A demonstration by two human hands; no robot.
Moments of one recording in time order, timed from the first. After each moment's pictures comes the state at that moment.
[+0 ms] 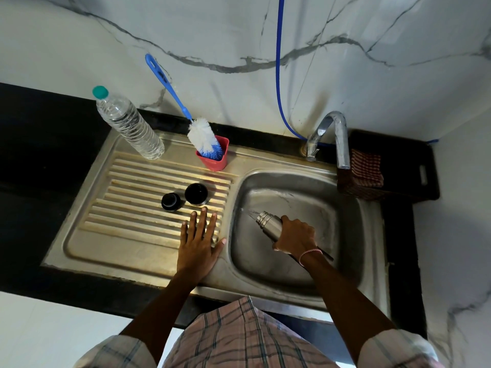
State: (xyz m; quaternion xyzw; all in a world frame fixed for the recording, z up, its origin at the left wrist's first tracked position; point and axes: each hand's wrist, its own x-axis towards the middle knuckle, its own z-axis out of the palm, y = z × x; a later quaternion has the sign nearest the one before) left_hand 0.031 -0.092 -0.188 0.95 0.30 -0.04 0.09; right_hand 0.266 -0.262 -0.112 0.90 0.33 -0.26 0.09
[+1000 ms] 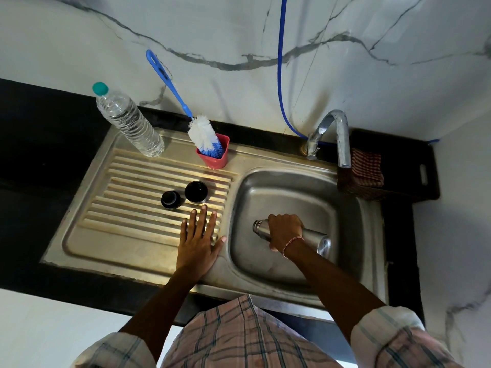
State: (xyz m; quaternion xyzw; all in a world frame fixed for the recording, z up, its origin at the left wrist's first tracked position) left_hand 0.031 -0.092 -0.186 0.95 0.31 -0.05 0.09; right_hand 0.251 -0.226 -0.094 0.83 0.43 -0.23 0.27
